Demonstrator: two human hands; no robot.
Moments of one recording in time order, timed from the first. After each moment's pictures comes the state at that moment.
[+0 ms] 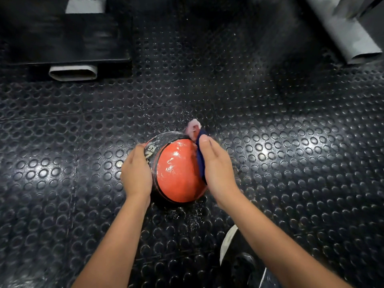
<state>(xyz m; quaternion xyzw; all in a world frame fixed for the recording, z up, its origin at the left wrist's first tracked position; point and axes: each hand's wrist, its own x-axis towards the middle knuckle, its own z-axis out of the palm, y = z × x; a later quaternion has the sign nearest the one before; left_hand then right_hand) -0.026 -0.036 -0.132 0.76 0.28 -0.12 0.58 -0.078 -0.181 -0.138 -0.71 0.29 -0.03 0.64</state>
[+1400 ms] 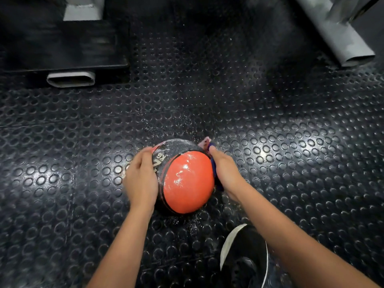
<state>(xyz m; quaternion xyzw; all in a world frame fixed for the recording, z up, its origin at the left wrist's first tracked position) -0.034 -0.041 -0.142 0.78 0.22 -0.09 0.58 -0.073 -0.219 -0.173 -0.67 0.36 0.09 0.64</state>
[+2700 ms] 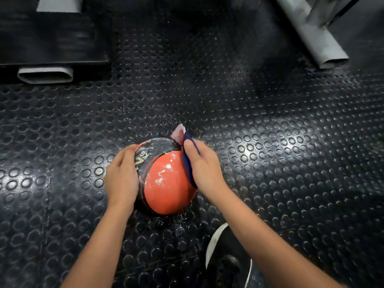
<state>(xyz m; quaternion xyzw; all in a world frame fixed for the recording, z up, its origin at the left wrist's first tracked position) -0.023 -0.036 -0.152 0.77 0.20 -0.13 0.59 -0.072 -0.206 -0.149 -0.76 0.26 -0.02 0.60</state>
